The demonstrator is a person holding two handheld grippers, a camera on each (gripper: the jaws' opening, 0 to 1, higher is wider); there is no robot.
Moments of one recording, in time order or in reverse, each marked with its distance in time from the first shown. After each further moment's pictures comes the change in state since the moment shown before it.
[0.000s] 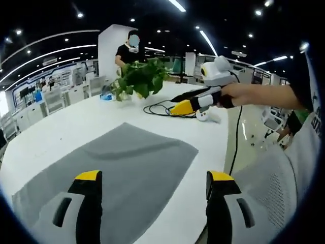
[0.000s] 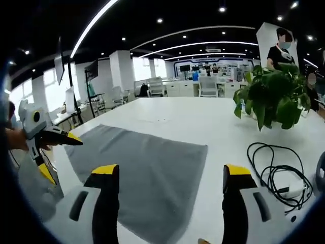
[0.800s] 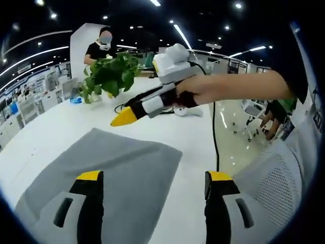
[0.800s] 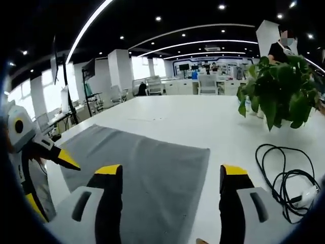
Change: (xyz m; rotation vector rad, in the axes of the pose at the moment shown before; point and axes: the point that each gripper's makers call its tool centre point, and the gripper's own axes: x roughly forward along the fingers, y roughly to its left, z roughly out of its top) left arm 0.062 -0.036 0.009 0.102 0.023 -0.198; right arm 0.058 -0.015 -0.003 0.018 0.004 -0.004
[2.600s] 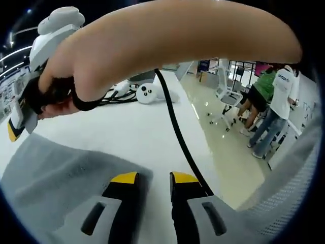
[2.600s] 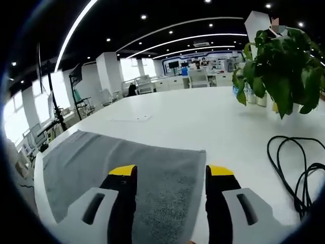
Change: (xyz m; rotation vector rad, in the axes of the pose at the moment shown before) left arm 0.141 -0.081 -0.016 0.073 0.044 -0.237; right arm 0.076 -0.038 -0.017 0.084 0.010 -0.059
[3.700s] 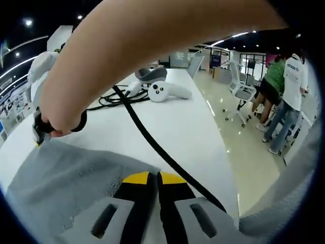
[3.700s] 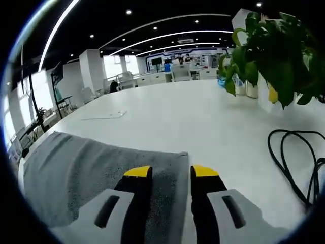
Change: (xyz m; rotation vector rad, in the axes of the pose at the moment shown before) left arm -0.001 0.011 0.000 0.079 -0.001 0.135; right arm 0.060 -0.046 -0.013 0.039 0.019 -0.166
